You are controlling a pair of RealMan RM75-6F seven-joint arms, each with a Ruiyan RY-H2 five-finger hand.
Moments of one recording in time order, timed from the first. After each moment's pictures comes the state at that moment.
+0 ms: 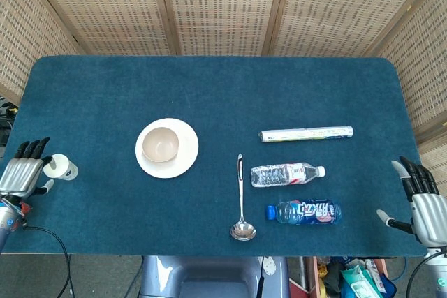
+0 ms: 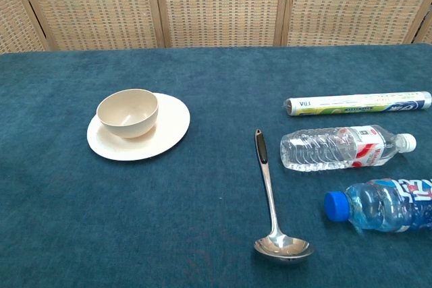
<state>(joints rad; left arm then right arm) -0.36 -1.23 -0.02 -1.25 1.29 1.05 0.08 0.07 -1.10 0.06 -1.54 -1.55 1.53 0.18</state>
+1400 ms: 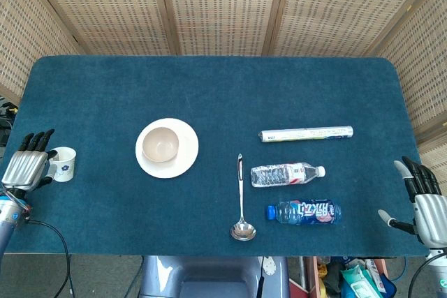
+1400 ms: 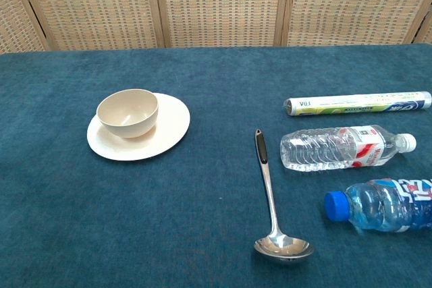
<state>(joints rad) -0.38 -1.20 -0.07 -1.32 1.29 1.07 0.11 0.06 -1.10 0.06 -1.54 -1.55 1.54 0.20</state>
